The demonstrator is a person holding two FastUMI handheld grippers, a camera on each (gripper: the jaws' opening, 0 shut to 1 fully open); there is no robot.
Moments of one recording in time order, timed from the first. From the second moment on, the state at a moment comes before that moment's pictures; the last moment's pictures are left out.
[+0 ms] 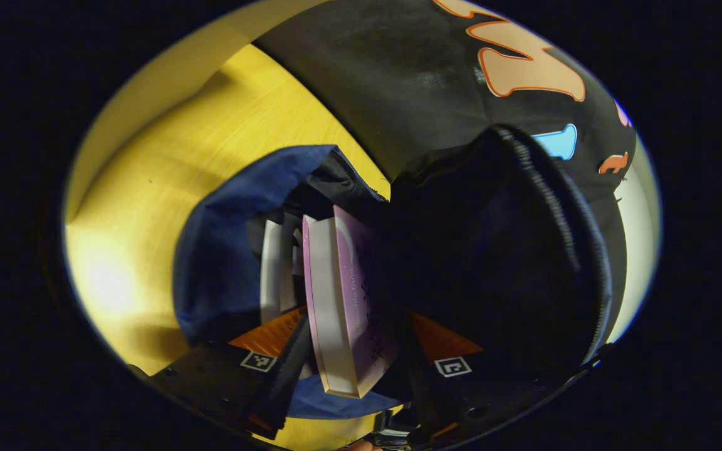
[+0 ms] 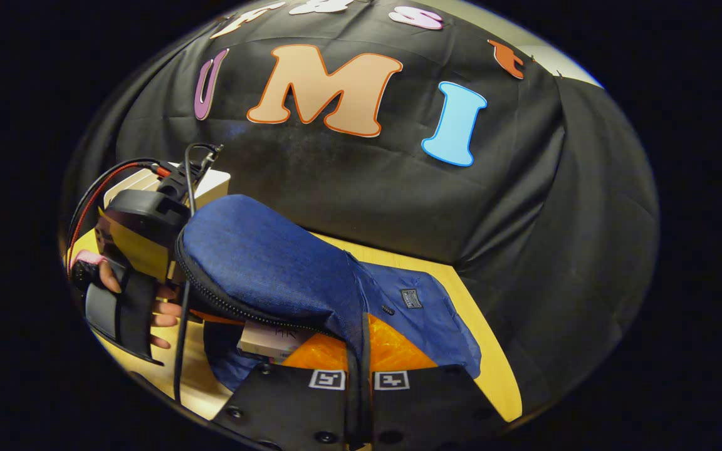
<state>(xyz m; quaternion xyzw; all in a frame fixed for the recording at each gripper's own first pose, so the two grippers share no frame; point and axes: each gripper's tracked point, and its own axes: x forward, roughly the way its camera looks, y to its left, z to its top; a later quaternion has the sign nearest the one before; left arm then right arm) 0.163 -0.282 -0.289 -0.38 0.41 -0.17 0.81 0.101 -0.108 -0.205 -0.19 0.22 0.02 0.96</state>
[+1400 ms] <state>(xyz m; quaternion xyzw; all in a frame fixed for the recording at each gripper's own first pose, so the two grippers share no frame) 0.044 -0.048 -0.107 -0.05 0.16 0.03 0.98 0.024 -0.058 -0.155 -0.05 0.19 0.05 0.98</state>
